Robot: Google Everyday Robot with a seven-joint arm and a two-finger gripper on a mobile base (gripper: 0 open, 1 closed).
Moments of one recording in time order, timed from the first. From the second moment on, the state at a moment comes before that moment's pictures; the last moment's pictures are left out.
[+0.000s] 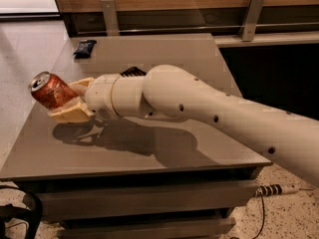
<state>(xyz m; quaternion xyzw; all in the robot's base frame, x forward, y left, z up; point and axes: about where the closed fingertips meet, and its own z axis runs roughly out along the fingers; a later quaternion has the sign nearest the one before) 0.515 0.206 0.895 -0.52 0.59 0.31 0.53</state>
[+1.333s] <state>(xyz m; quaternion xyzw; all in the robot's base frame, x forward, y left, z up) 0.503 0.241 0.878 -0.50 0.57 0.38 0.53</state>
